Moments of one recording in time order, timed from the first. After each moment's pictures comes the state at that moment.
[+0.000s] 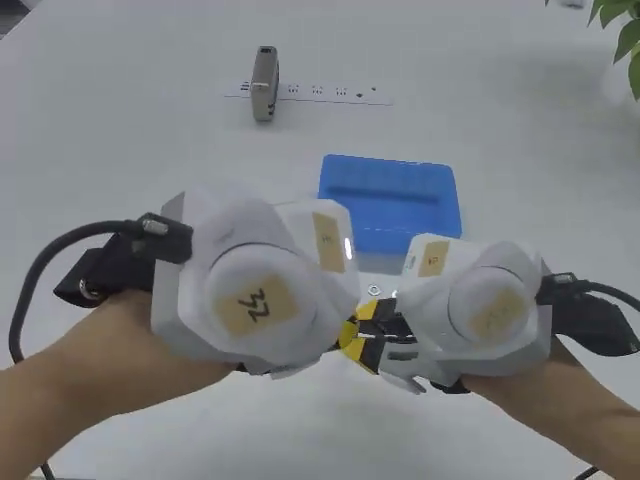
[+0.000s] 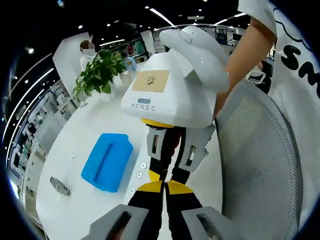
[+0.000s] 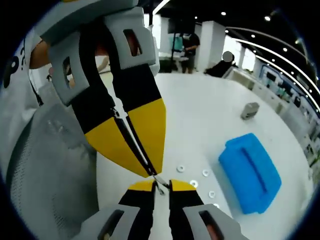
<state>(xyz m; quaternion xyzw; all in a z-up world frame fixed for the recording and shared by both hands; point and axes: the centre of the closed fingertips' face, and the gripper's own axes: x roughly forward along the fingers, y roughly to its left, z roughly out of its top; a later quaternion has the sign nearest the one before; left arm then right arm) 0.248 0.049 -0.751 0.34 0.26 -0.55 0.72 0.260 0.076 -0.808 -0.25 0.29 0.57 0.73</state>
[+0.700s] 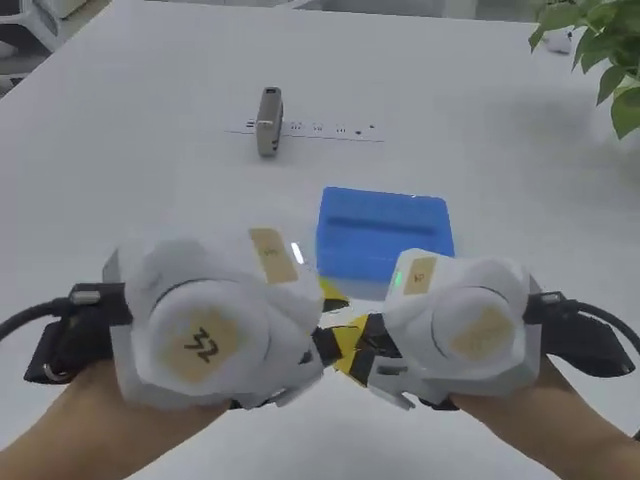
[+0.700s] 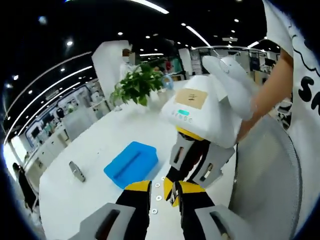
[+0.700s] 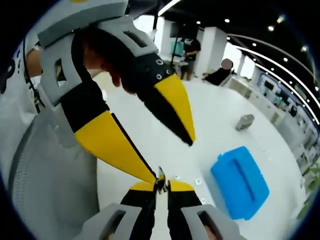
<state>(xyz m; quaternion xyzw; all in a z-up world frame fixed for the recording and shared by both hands) 0.265 0.069 -0.702 0.19 0.19 -0.40 0.87 0.265 0.079 -0.781 -0.27 0.27 0.55 0.74</state>
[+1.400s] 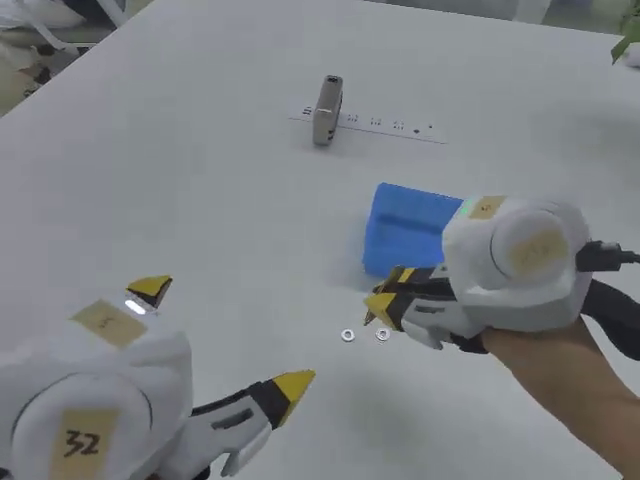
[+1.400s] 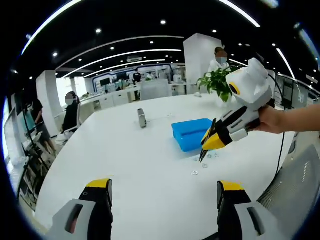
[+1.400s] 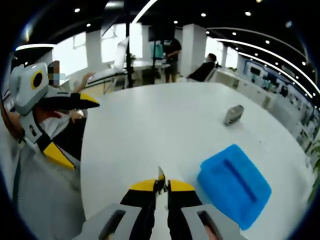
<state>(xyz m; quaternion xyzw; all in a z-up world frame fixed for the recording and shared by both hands) 0.232 0.194 -0.753 0.07 0.26 -0.11 0.96 0.319 0.096 -0.781 -0.20 0.29 0.52 0.78</state>
